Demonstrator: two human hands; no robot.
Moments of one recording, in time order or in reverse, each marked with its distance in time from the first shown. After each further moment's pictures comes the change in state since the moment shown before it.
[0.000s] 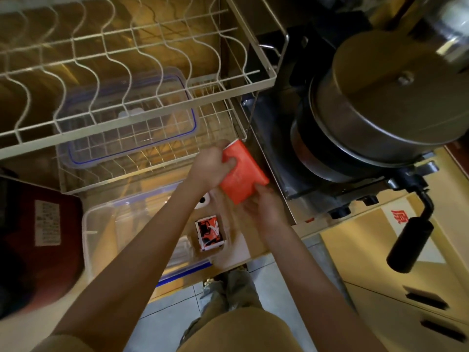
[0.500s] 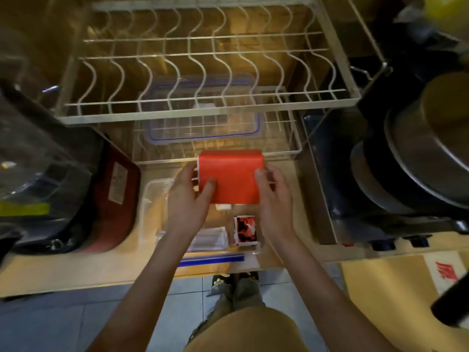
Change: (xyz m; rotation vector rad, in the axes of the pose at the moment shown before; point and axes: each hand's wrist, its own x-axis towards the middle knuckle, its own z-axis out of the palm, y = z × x) left_hand -0.137 -0.048 -0.048 -0.351 0.590 -0.254; right_hand -0.054 0.012 0.059 -0.467 -0.263 -0.645
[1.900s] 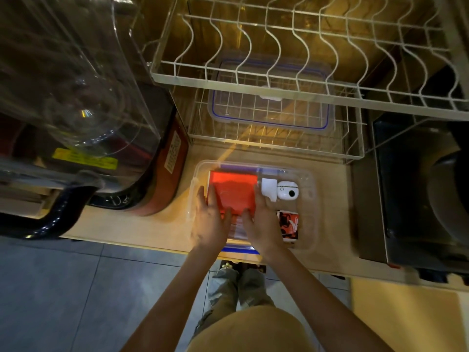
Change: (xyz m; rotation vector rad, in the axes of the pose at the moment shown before) left_hand -0.044 -0.098 -0.009 0.319 -0.131 -0.357; right_hand -0.025 0.087 0.082 -0.839 -0.425 -0.078
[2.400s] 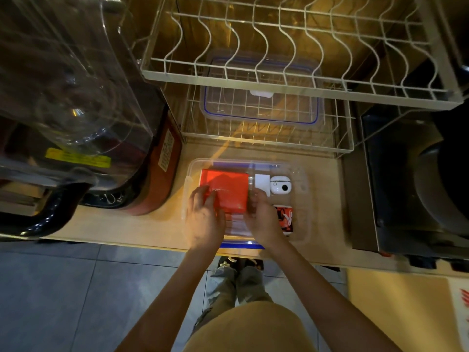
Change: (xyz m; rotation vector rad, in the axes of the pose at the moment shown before) left_hand -0.006 -0.008 0.007 0.086 0.225 0.150; right_hand -0.004 0.001 -0.015 0.266 -0.068 0.104
